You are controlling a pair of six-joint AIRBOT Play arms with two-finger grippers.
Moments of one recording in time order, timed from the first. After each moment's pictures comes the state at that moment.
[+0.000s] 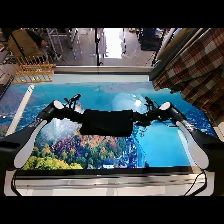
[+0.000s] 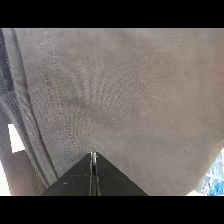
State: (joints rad) left arm -0.16 -1.87 1.51 0.84 -1.03 -1.12; right arm 0.00 -1.78 1.38 -0.75 1.09 1.29
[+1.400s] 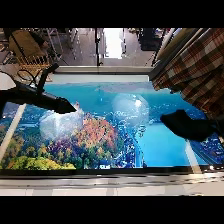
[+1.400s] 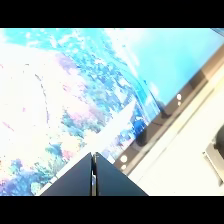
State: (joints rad) left arm -0.06 -1.35 1.62 0.84 -1.52 -1.15; right arm -0.96 -1.19 1.07 -0.84 1.13 1.42
